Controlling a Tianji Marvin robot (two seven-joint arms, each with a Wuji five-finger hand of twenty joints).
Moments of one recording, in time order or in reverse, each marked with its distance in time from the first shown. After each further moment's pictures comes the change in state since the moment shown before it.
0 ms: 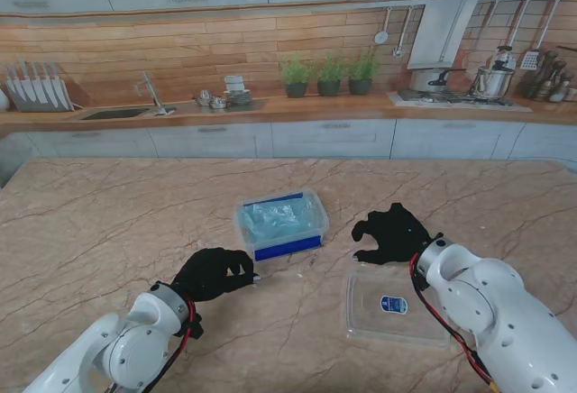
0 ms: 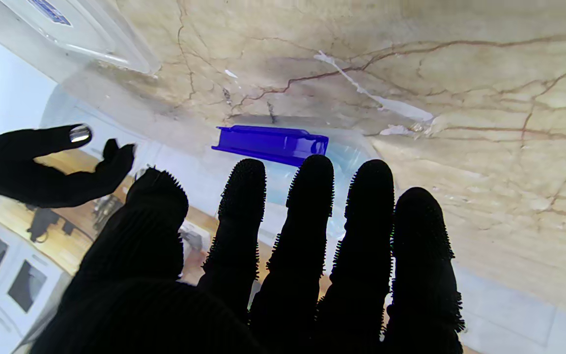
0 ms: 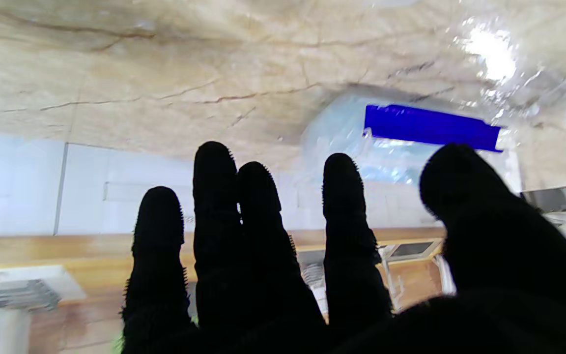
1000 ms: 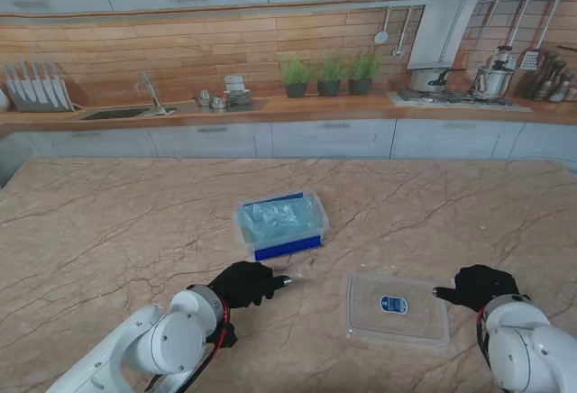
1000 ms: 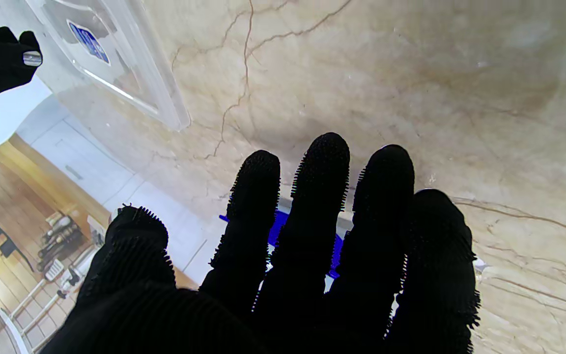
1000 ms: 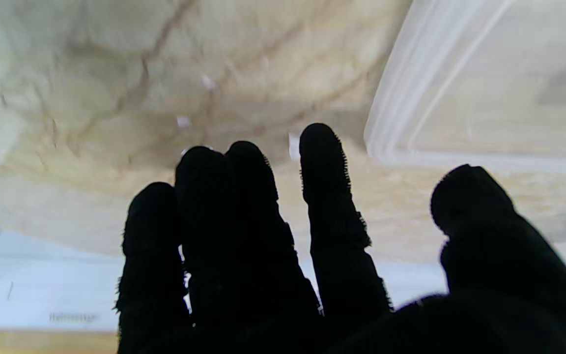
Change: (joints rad) left arm -0.123 -0.018 0.193 0.001 -0.206 0.307 -0.120; right arm -0.387 -0.016 0.279 -0.211 -0.014 0.559 0.209; left_hand -0.059 0.221 -0.179 0.019 0.080 0.103 0.249 0.206 0.173 0.053 0.213 0.108 0.172 0.093 0.253 0.031 0.168 0.129 0.164 0.105; right_hand 0.004 0.148 -0.203 0.011 0.268 0.130 0.056 0.202 0.245 0.056 0.260 0.124 0.178 0.074 0.457 0.167 0.167 0.060 0.466 0.135
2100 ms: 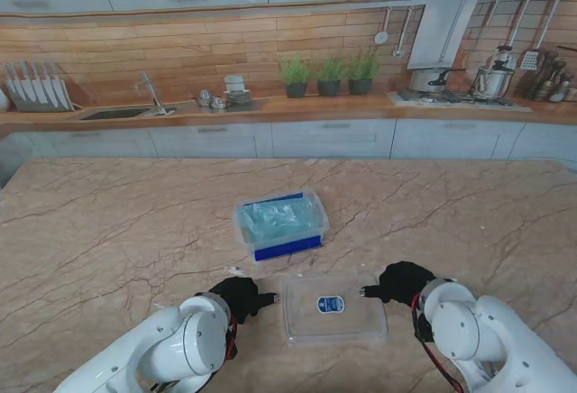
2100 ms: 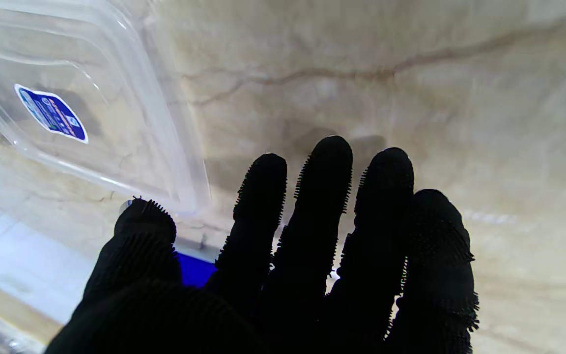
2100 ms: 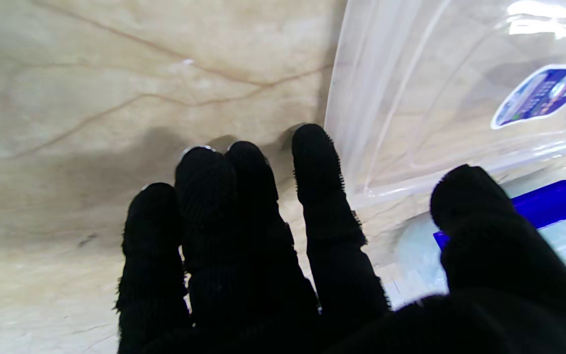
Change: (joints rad) left arm -0.076 0.033 0.154 -0.058 0.072 0.450 -0.082; right arm 0.223 0.027 -0.294 0.086 0.307 -0.025 0.086; left_hand 0.050 -0.034 0.010 0.016 -0.017 0.048 -0.073 -0.086 -0.022 0.022 -0.025 -0.028 -0.042 0.010 -0.038 -0.009 -0.054 -0.004 -0.037 -0.001; right_hand 0.000 0.000 0.000 0.011 0.011 0.040 -0.041 -0.006 0.000 0.000 0.000 0.008 0.000 0.000 0.004 -0.004 0.000 0.000 0.003 0.000
